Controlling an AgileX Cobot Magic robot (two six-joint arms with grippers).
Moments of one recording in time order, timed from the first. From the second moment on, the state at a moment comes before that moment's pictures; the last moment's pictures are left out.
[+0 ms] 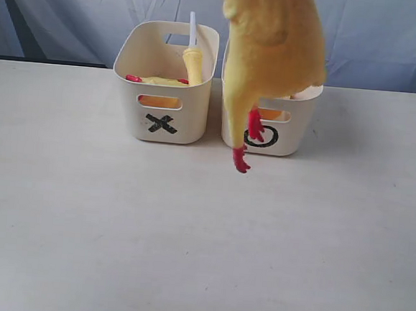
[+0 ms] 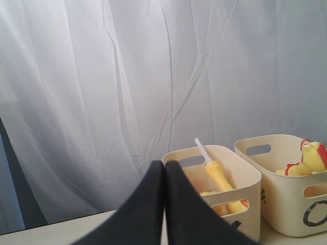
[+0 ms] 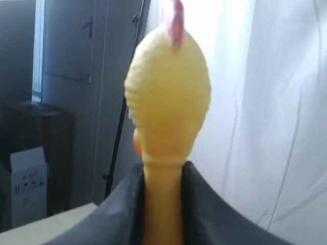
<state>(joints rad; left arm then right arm) -0.27 0.23 -0.28 1.16 0.00 -1.07 0.88 1.13 -1.04 0.48 -0.25 -0.63</state>
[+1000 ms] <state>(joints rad) -0.27 0.23 -0.28 1.16 0.00 -1.07 0.33 1.25 -0.87 0.25 -0.81 -0.03</state>
